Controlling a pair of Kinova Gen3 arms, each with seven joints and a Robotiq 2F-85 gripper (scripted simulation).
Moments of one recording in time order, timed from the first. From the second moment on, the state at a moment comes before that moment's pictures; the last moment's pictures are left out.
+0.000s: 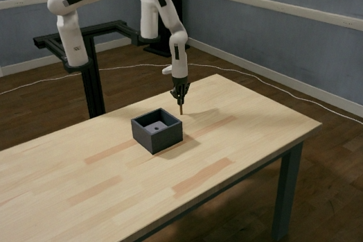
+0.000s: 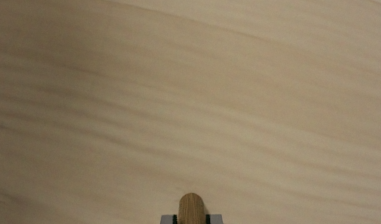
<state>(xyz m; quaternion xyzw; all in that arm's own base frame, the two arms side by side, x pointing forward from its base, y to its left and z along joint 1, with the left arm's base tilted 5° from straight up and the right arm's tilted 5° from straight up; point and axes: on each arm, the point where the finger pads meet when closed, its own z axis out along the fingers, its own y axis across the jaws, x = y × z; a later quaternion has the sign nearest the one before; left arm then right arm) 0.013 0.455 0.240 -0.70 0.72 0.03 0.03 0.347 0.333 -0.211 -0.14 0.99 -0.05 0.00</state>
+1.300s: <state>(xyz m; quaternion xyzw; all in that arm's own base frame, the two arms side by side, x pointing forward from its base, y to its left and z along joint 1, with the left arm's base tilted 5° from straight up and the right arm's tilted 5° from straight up) 0.013 0.455 0.240 -0.70 0.72 0.03 0.03 0.345 0.343 -0.094 -0.14 0.99 -0.05 0.00</state>
